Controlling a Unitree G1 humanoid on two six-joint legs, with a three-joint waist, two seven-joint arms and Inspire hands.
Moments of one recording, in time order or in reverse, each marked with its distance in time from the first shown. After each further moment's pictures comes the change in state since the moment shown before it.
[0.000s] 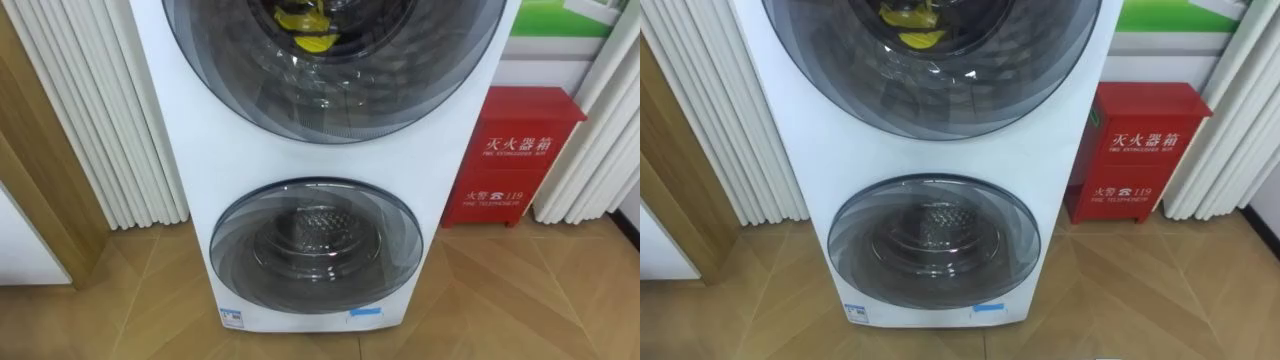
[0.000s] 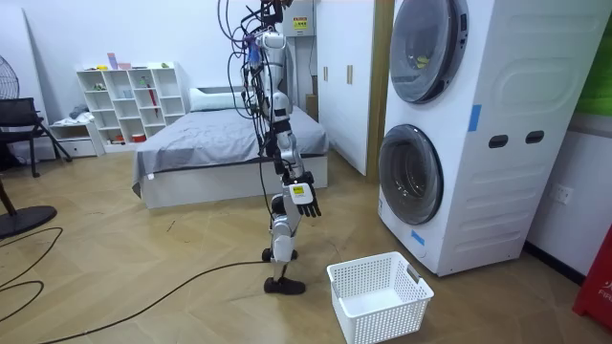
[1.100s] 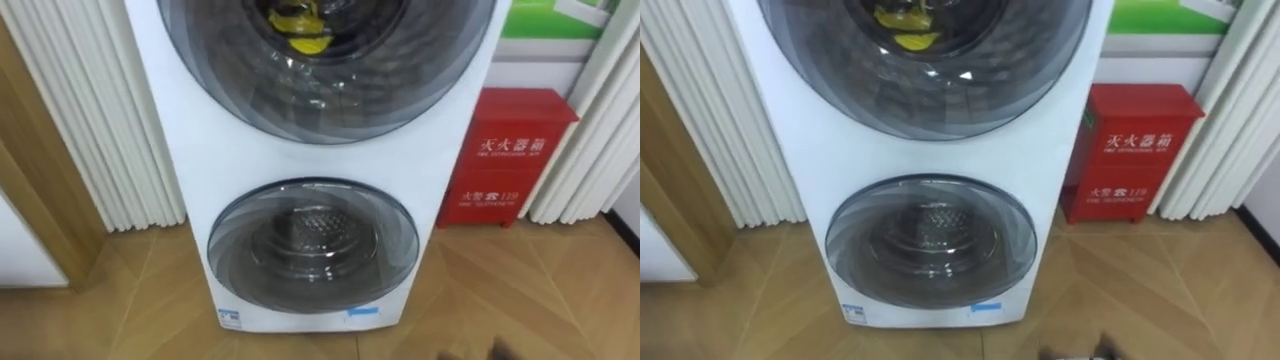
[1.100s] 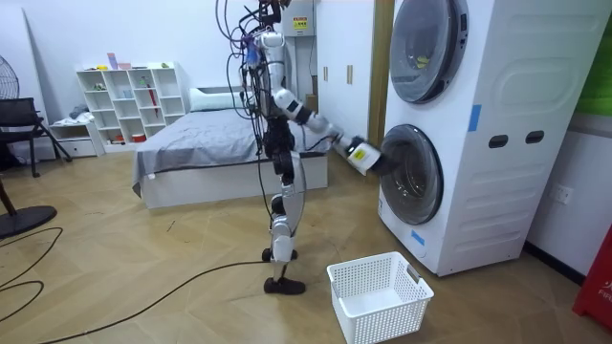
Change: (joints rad) left arm -0.001 0.041 0.039 -0.025 0.011 0.009 -0.073; right arm -0.179 -0.112 -0.166 -0.682 -0.055 -0.004 -0.233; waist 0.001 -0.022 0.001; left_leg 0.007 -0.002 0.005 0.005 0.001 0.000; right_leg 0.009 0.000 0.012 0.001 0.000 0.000
